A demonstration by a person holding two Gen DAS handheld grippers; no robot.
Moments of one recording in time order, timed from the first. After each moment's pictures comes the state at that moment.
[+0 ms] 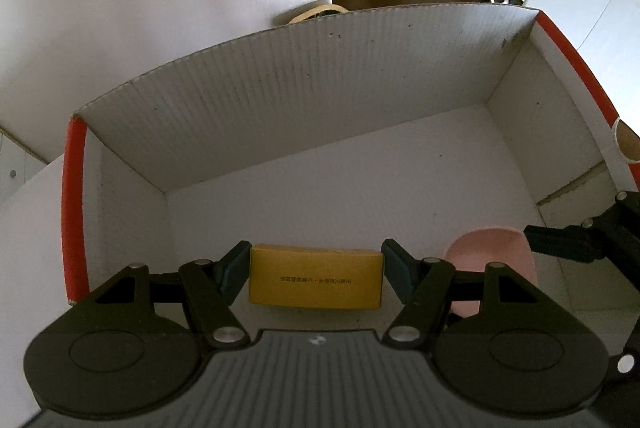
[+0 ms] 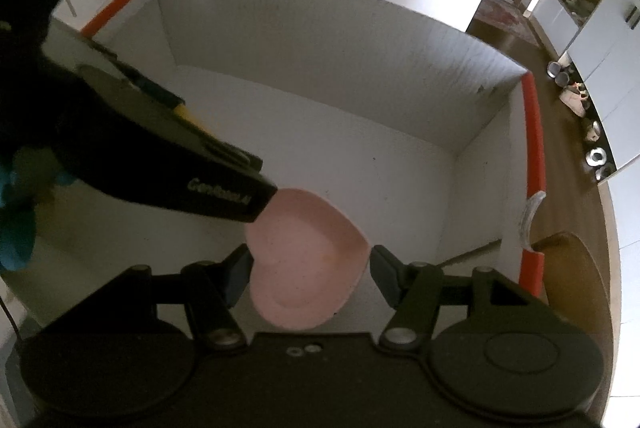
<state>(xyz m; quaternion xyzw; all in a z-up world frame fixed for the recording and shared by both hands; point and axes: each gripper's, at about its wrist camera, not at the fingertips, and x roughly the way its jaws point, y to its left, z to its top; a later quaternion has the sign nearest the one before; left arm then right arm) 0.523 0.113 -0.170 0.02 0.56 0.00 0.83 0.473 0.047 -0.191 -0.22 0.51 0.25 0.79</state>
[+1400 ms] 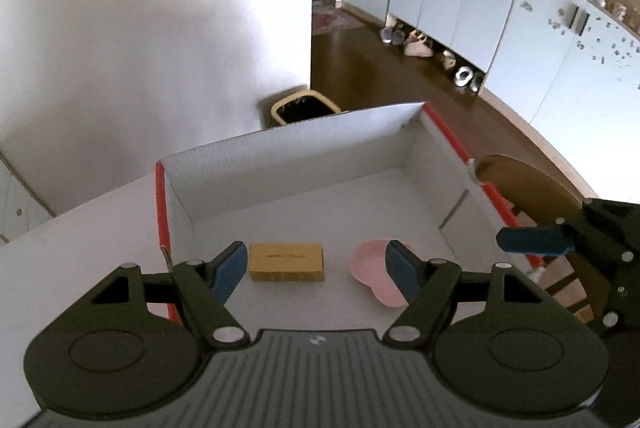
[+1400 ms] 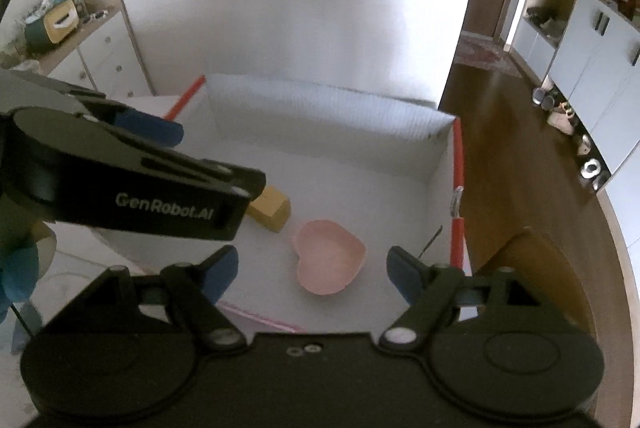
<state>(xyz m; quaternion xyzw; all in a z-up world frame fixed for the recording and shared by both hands) 0.427 0.099 -0.066 0.00 0.44 -0.02 0.90 0.414 0.003 -0.113 -0.13 0.43 0.26 0.85</state>
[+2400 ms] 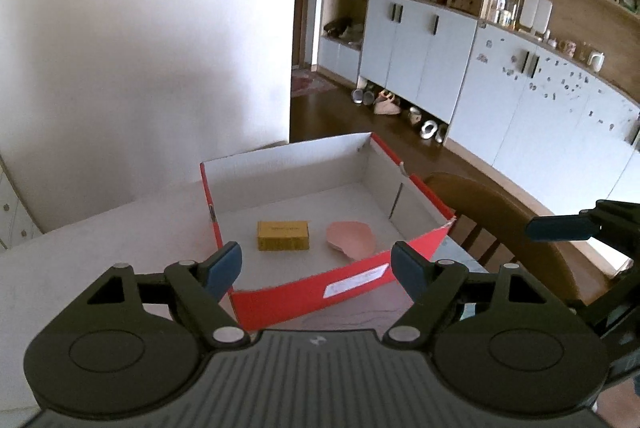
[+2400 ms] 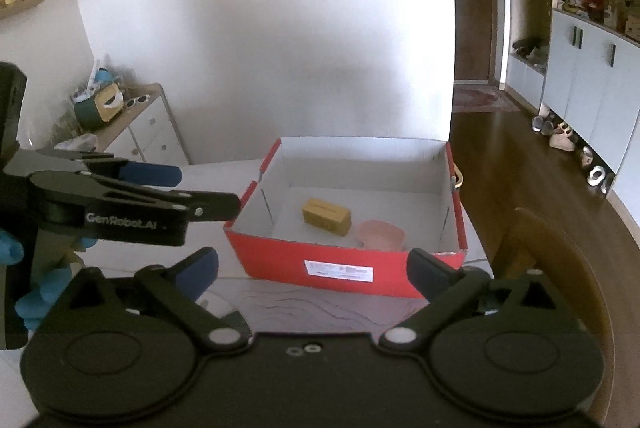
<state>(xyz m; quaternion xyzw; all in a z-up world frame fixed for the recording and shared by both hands) 0.274 0.118 -0.008 -0.01 0.34 -0.06 0.94 0.276 -0.043 -0.045 -0.03 0.34 0.28 0.90</state>
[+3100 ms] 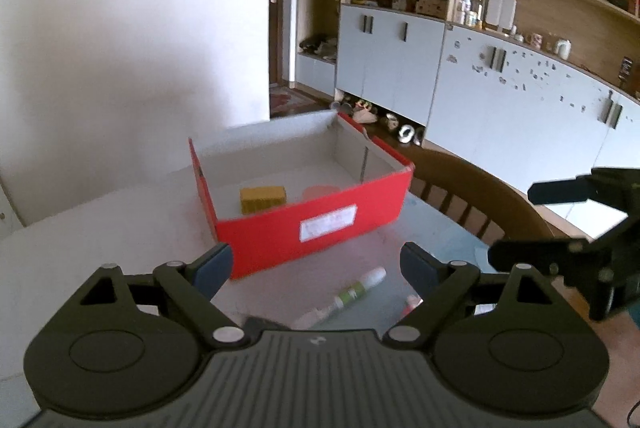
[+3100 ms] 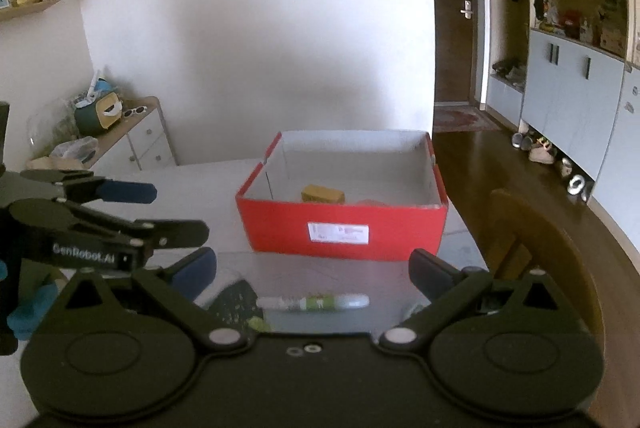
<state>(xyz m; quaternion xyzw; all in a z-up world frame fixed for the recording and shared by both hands) 0.177 0.105 -0.044 0.01 0.31 -0.09 0.95 0.190 -0.059 -0.070 -0.03 0.30 0.25 0.92</state>
